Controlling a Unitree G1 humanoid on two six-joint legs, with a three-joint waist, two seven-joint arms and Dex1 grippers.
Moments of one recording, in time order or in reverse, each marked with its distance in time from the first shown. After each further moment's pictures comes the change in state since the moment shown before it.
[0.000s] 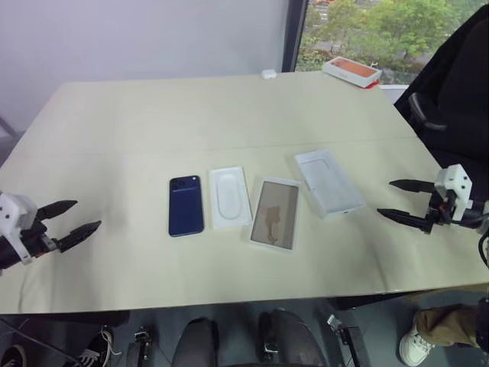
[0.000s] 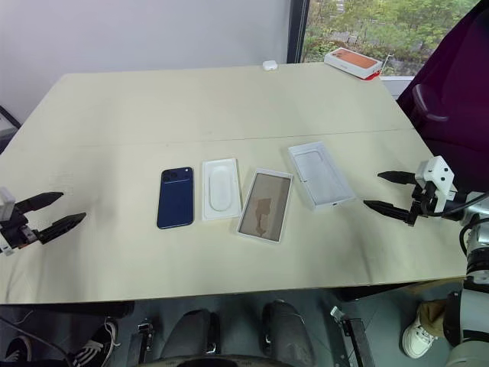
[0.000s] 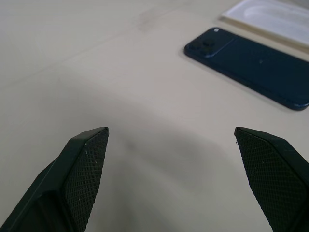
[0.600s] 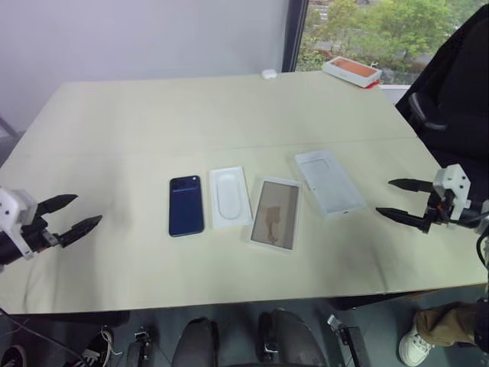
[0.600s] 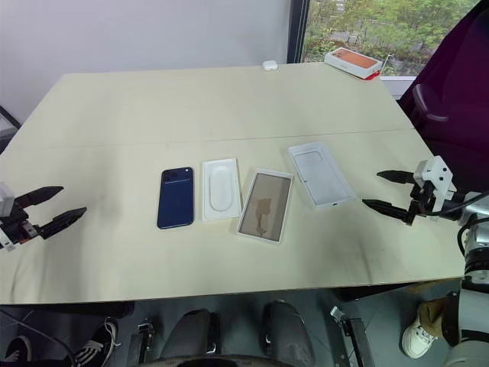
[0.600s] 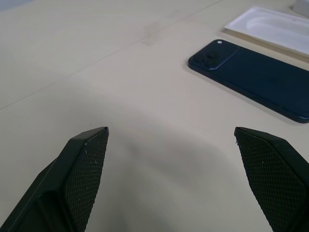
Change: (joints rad) left arm -0.013 -0.019 -0.003 -0.035 0.008 -0.001 0.022; right arm -0.001 0.012 0.000 -0.001 0.002 -0.001 -0.024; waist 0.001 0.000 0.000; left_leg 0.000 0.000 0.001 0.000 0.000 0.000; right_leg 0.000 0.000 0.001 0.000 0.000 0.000
